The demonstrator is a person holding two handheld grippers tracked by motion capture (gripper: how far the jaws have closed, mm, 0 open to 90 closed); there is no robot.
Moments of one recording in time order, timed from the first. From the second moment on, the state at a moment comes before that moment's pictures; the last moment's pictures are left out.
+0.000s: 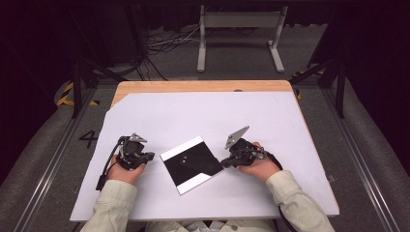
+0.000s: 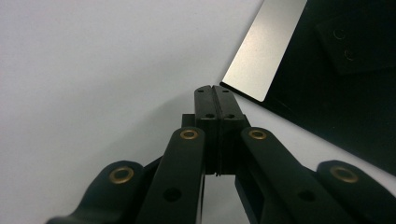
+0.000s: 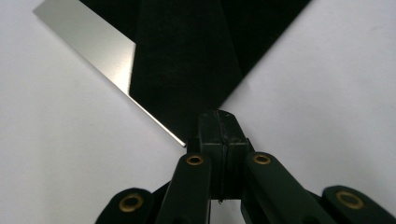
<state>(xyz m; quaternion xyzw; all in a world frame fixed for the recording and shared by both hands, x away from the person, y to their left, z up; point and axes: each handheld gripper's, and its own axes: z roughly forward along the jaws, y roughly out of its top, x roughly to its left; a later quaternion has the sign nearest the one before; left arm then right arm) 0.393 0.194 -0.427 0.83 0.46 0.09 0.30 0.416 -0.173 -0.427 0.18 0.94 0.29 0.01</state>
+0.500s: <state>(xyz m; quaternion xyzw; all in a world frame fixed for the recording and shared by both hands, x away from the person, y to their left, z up) 0.407 0.163 -0.438 0.84 0.44 0.09 0.30 0.425 -0.243 -0.406 0.30 0.89 0.32 0.08</state>
